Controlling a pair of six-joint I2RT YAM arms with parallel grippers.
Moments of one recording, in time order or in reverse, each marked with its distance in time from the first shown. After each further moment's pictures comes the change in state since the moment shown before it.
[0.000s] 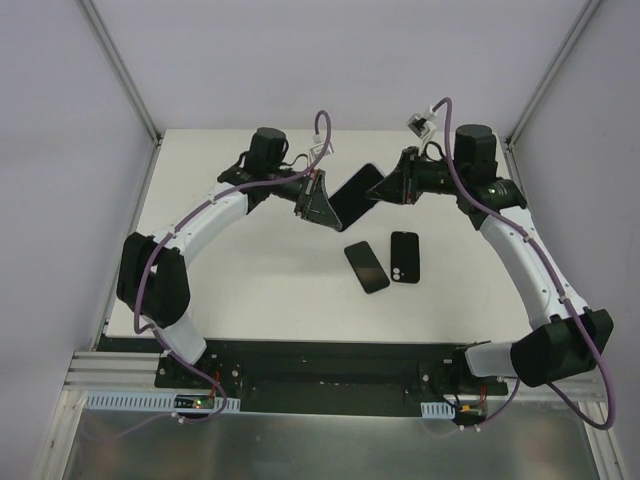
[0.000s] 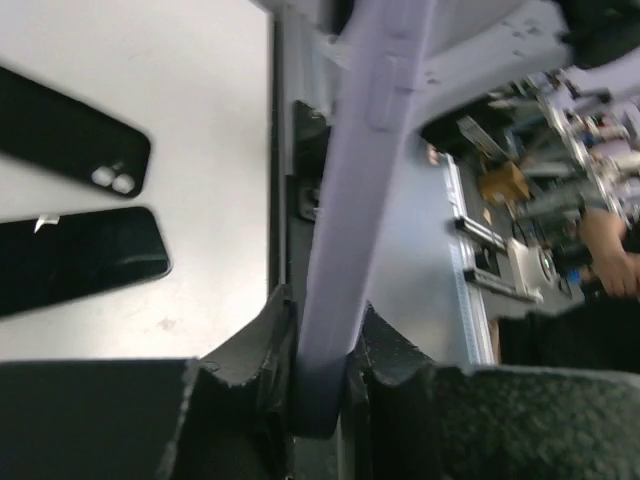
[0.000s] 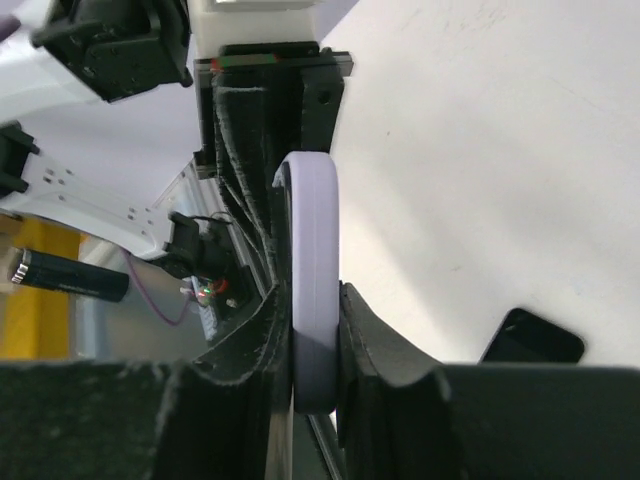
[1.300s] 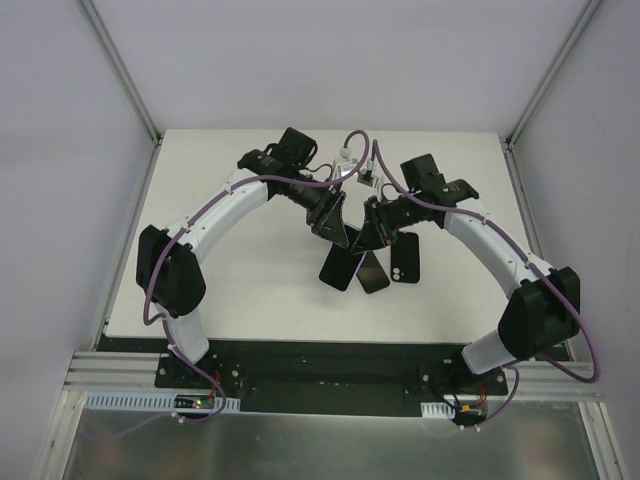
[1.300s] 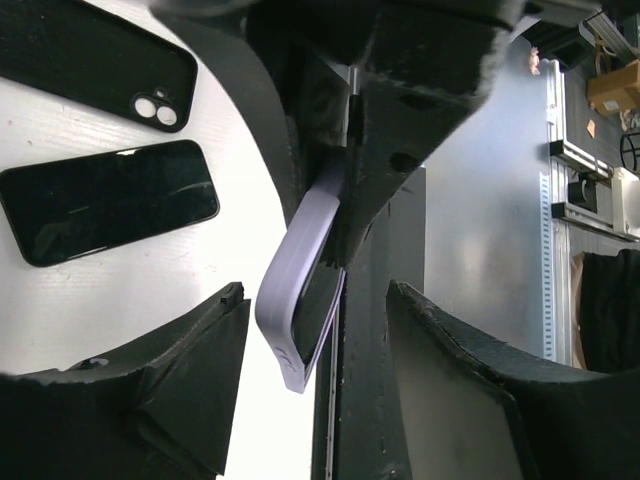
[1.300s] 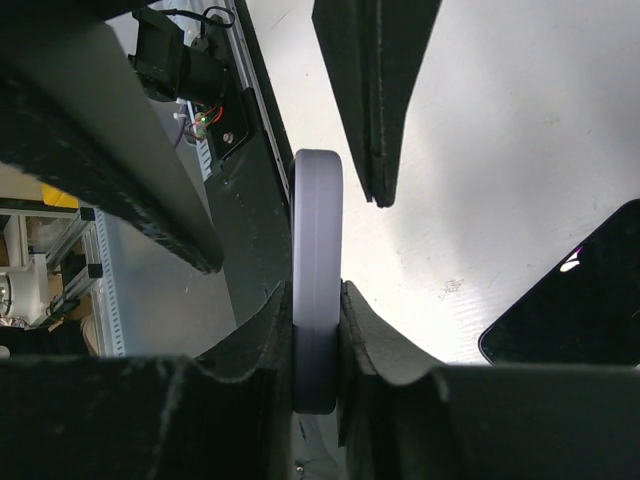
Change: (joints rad) left arm -0.100 0.111 0.275 -0.560 -0.139 0.509; right arm 0.139 0.163 -0.060 -0.372 -0.050 -0.408
